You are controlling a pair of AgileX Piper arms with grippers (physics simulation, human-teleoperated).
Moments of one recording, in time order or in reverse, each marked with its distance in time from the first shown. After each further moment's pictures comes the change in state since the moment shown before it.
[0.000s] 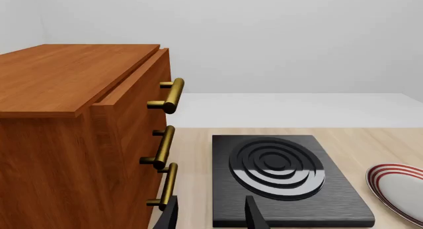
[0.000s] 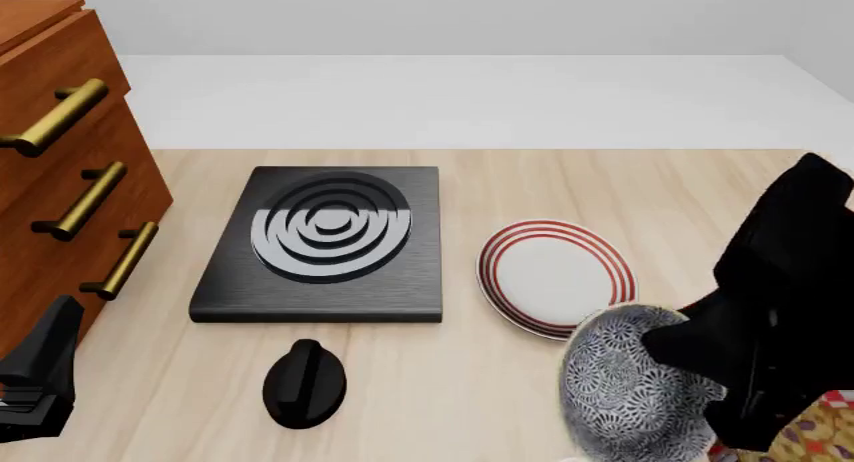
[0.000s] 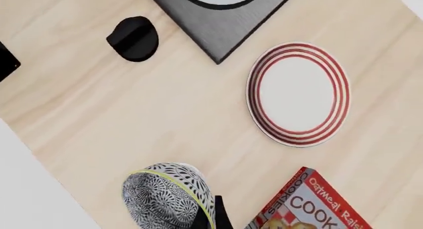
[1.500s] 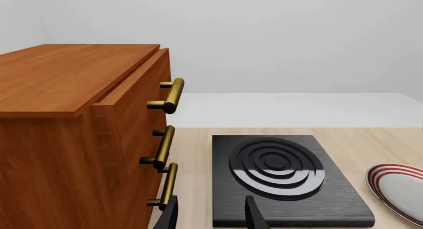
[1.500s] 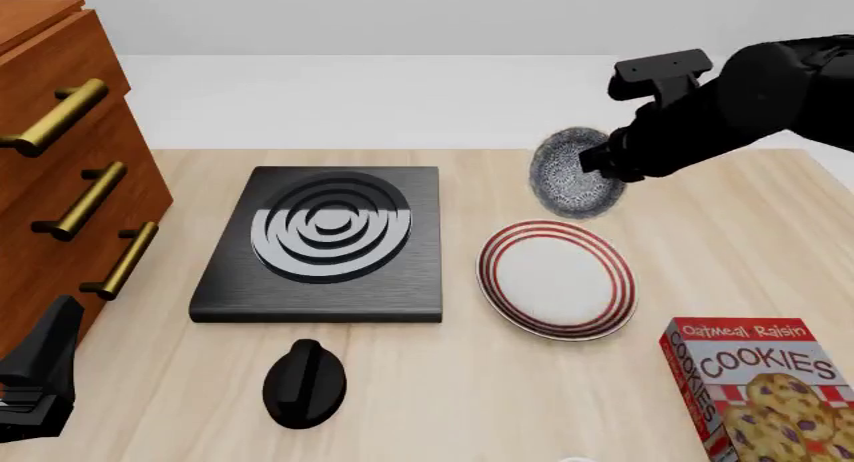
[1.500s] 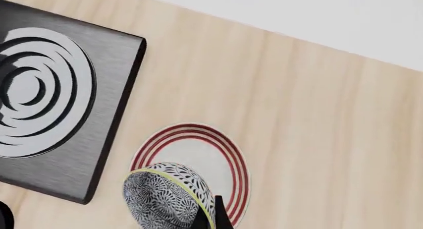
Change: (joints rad) left arm 0.000 0.000 0.000 0.000 0.000; right arm -0.513 0.728 -0.335 -0.467 0.020
